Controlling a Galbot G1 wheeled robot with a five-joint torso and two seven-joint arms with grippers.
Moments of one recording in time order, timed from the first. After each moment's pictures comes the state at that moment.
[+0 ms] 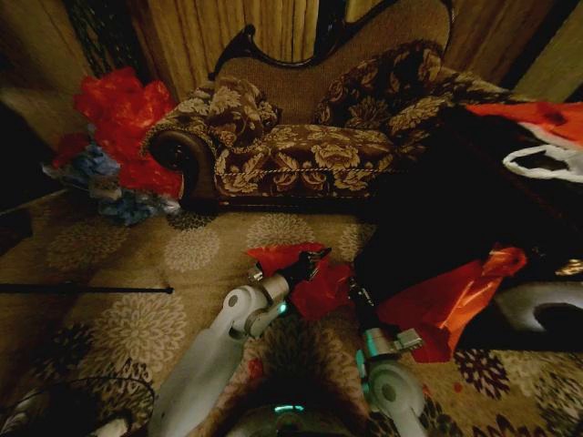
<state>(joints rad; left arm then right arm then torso) 0.89 -1.31 -0.05 -1.95 -2.17 0.17 -0.43 -1.48 1.32 0.31 2.18 0.98 0.09 0.24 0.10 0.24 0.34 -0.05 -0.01</state>
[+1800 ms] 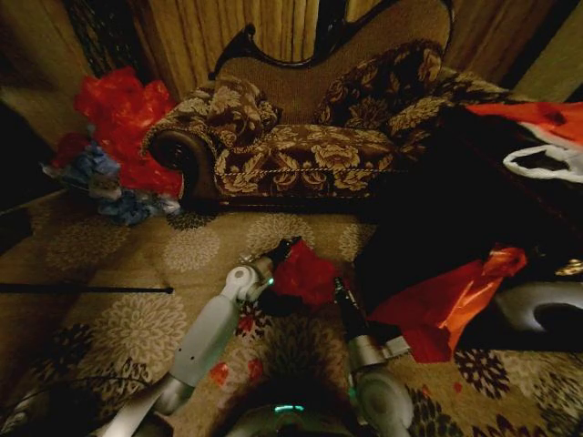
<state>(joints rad) 0.73 -1.24 -0.12 -1.60 -1.97 0.24 -0.25 -1.48 1.38 0.23 2.14 0.96 0.10 0.16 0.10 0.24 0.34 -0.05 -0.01</state>
